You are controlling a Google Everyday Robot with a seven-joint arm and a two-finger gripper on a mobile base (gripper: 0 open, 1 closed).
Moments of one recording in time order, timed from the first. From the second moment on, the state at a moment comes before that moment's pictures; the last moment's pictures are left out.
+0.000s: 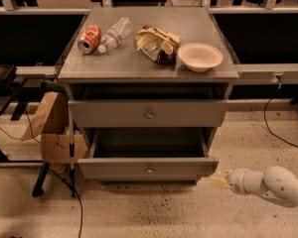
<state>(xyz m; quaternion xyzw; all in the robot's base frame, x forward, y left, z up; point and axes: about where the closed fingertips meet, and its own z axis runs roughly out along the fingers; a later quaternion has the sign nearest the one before) 0.562 -0.281 0.425 -0.30 0.87 0.19 0.35</state>
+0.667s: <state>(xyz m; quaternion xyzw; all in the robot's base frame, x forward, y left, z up) 0.590 -0.299 0.409 -0.30 0.87 0.19 0.33</state>
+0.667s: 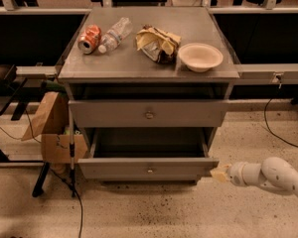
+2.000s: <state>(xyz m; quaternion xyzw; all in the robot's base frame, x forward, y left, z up) 0.608 -0.281 0.417 -0.30 0.86 0.22 0.35</state>
